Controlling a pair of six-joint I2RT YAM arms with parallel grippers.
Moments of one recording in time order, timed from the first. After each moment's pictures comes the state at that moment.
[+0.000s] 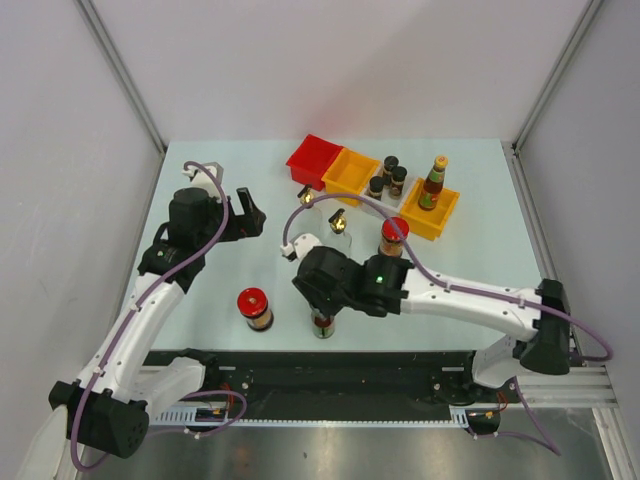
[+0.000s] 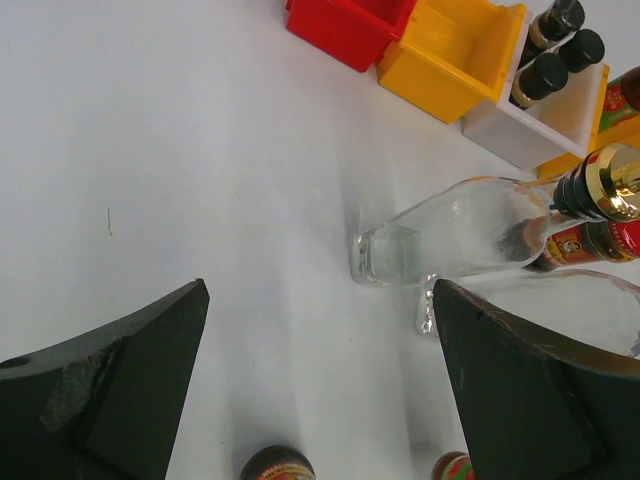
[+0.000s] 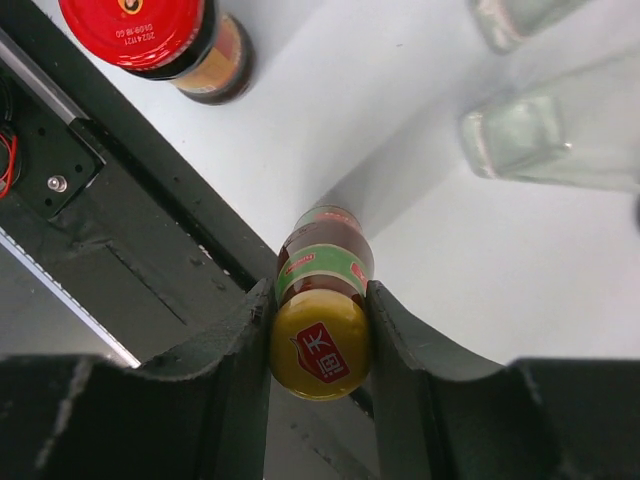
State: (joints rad) left arm -0.26 0.99 0.97 -0.44 0.01 -0.34; right arm 1.27 1.52 1.41 -0.78 0.25 0.36
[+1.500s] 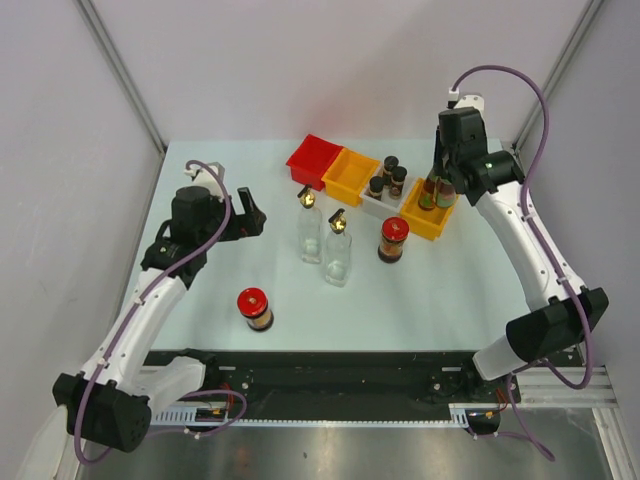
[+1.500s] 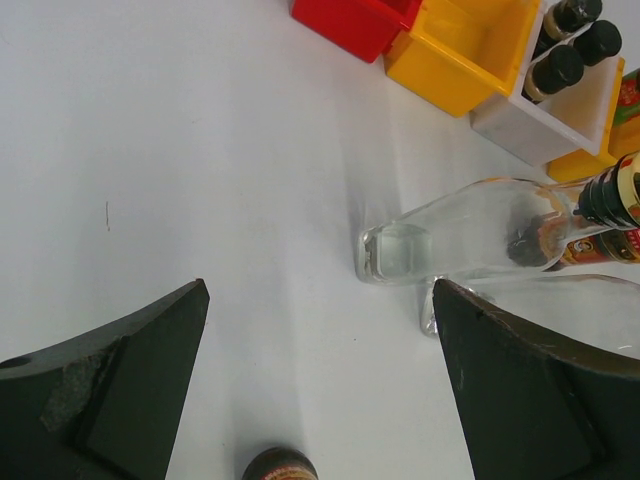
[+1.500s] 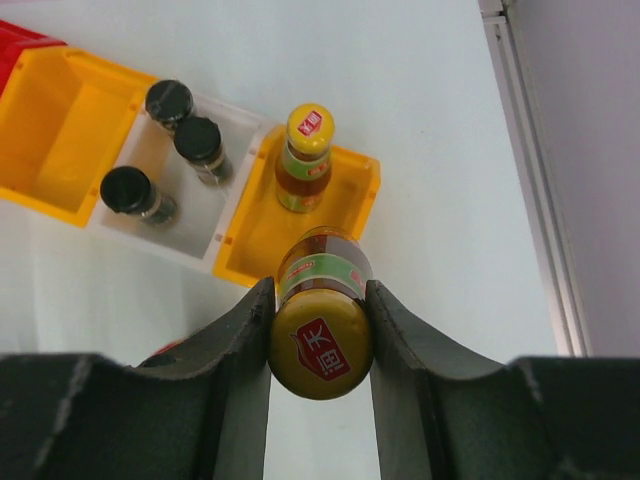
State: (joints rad) left arm -0.24 1.02 0.96 -0.43 0.03 -0.34; right arm 0.36 1.51 1.73 -0.83 0.50 0.20
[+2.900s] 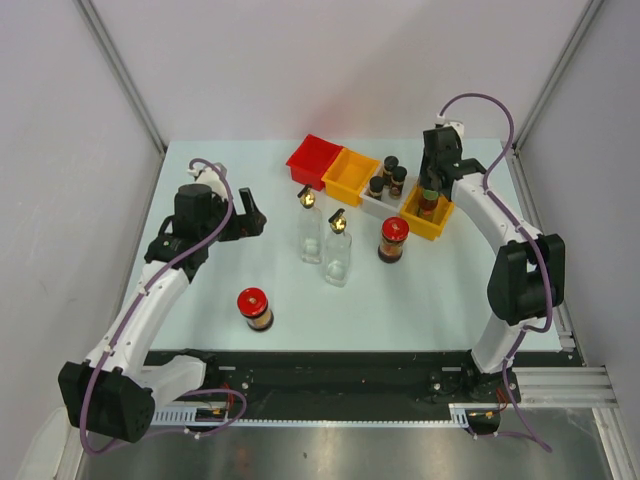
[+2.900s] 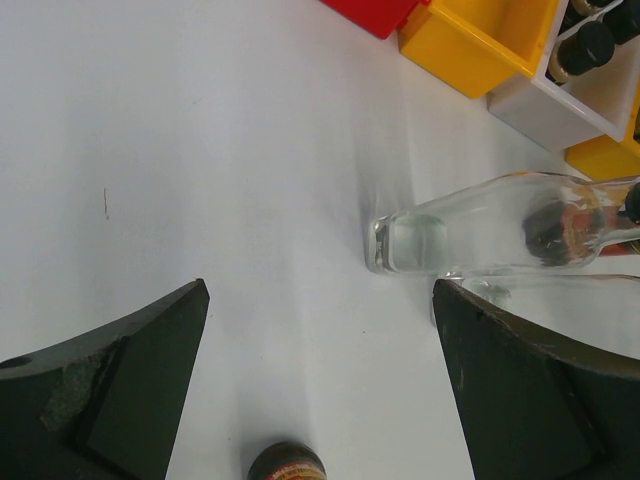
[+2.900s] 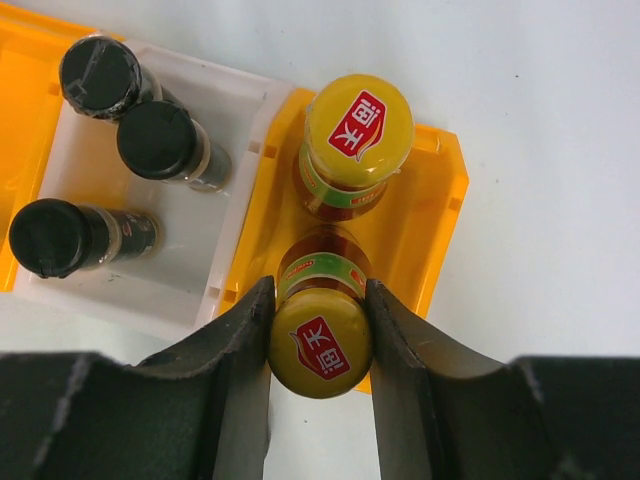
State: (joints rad) left arm -0.21 1.07 0.96 -0.43 0.07 -0.33; right arm 0.25 1.76 1.54 -0.52 0.37 0.31
